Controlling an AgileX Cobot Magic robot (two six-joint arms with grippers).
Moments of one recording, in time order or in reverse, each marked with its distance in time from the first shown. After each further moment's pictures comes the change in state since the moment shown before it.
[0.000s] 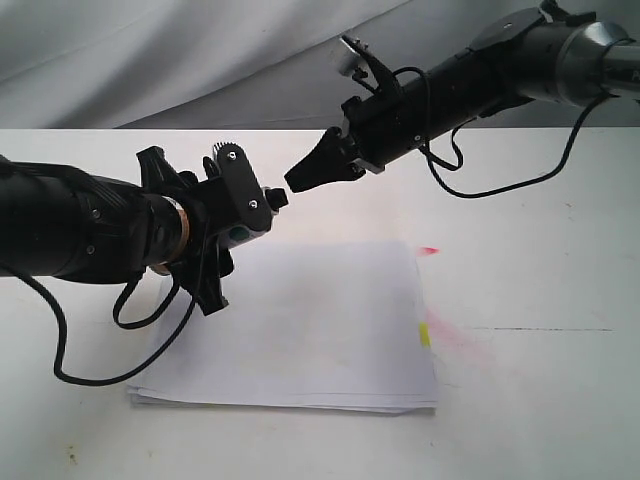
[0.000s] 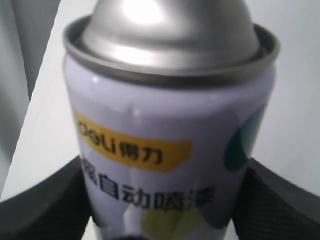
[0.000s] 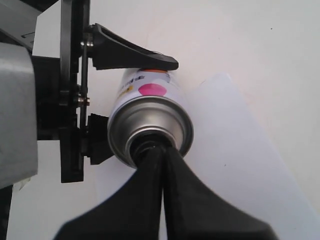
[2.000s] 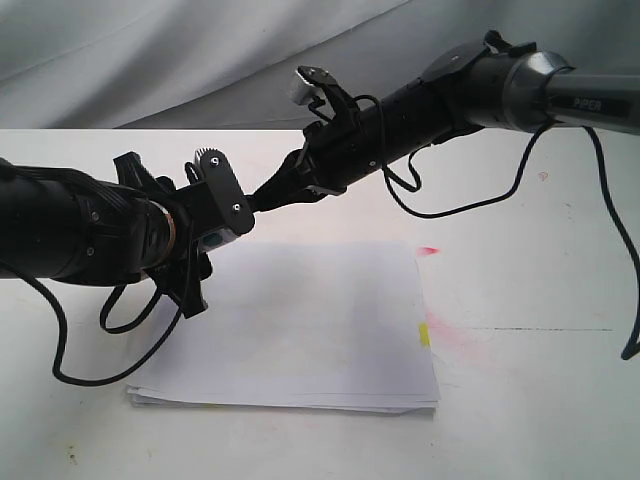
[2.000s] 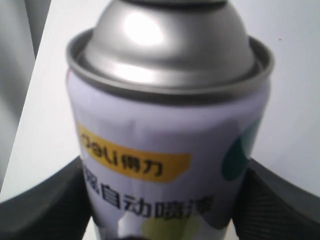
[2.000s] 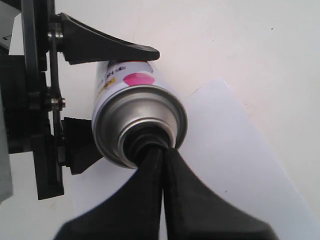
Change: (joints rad) left arm 0.006 0.011 0.009 -0.018 0.098 0.000; right arm 0.093 0.061 -0.008 0.025 -0.134 0.000
